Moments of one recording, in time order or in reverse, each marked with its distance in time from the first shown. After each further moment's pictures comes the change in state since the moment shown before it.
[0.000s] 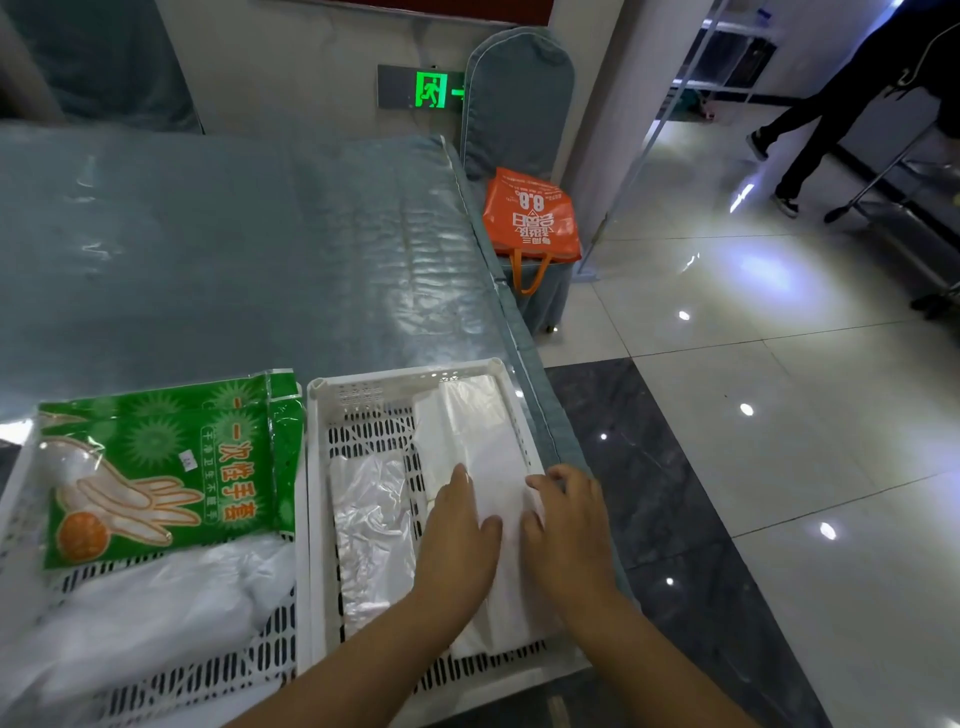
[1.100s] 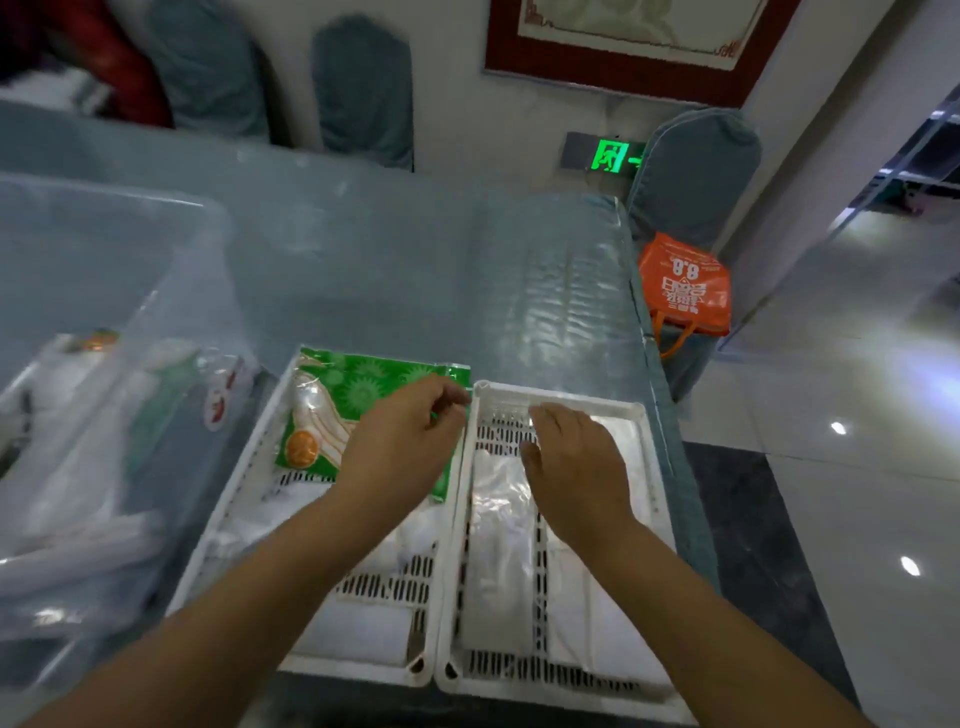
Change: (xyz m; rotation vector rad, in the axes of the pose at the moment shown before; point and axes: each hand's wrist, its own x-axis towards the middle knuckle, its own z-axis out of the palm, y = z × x) left_hand -0.056 0.017 -0.210 0.053 0.427 0.164; right_hand 0.030 -0.142 -0.026 -0.045 0.109 -0.718
